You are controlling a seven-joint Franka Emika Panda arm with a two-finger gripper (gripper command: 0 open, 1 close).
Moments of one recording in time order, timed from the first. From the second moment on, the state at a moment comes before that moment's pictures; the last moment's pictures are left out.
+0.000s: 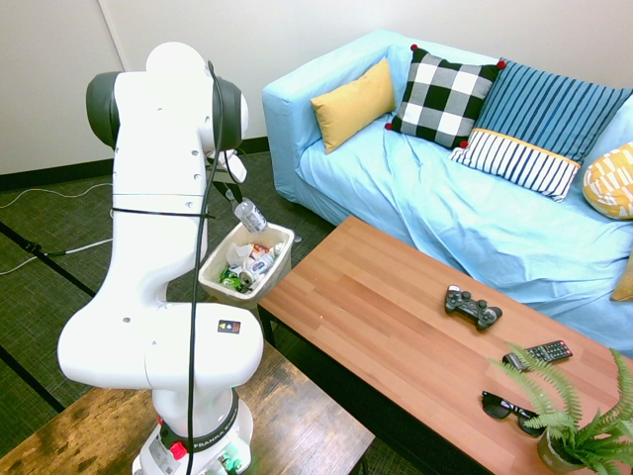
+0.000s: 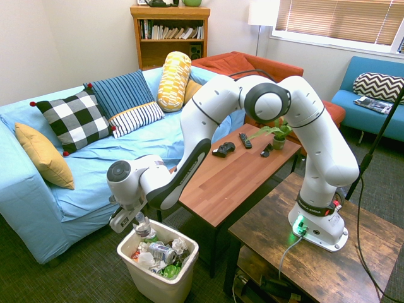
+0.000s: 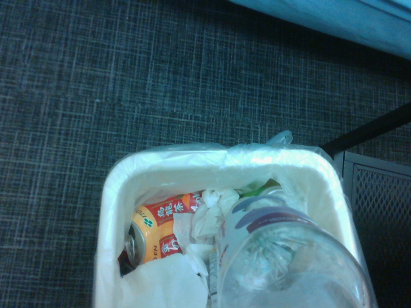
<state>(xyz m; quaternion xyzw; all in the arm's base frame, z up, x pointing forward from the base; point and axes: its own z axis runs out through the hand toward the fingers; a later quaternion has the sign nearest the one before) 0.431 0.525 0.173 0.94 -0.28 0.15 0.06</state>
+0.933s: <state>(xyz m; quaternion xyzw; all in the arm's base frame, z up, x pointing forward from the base) 0.440 0.526 0.130 0.94 -0.30 0.13 0.08</state>
